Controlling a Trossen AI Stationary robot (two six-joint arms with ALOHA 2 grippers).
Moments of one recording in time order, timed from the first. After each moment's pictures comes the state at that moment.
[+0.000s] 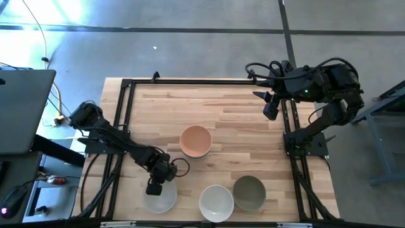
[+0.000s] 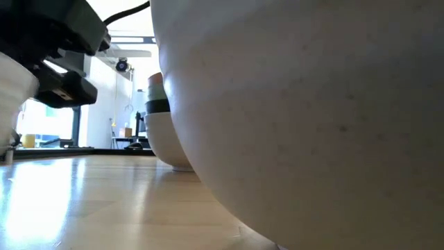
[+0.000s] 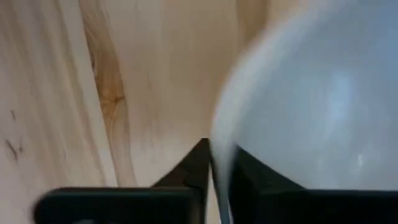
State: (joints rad) left arm -0.41 1.61 0.92 -0.62 0.19 -0.44; right arm 0.13 1.50 2.35 -1.57 0.51 0.21
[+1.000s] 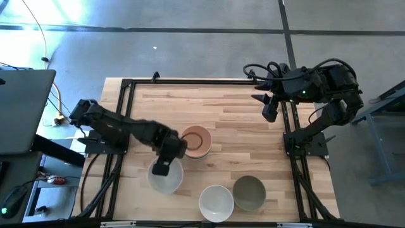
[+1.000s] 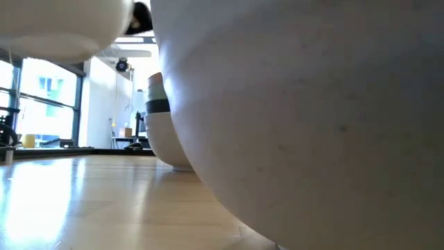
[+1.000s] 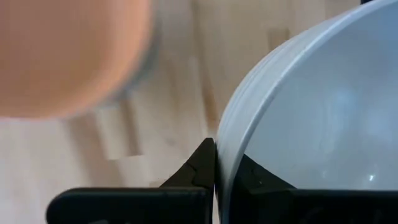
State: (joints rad) left arm -0.18 1.58 1.40 -1.18 0.09 -0.15; right arm 0.13 1.50 2.34 -1.57 0.46 0.26
